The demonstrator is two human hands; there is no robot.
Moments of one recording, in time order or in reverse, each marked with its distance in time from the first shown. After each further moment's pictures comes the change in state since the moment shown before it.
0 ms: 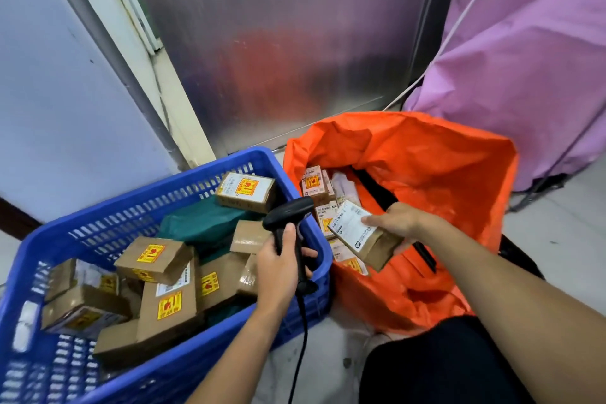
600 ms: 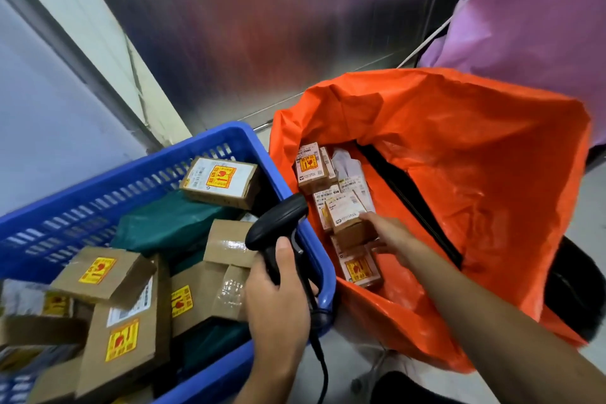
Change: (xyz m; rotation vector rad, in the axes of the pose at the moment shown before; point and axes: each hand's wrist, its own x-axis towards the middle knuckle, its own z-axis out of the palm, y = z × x) left_hand 0.043 -0.059 0.032 0.200 0.209 0.097; right_hand 0.145 0.057 0.076 0.528 0.070 0.074
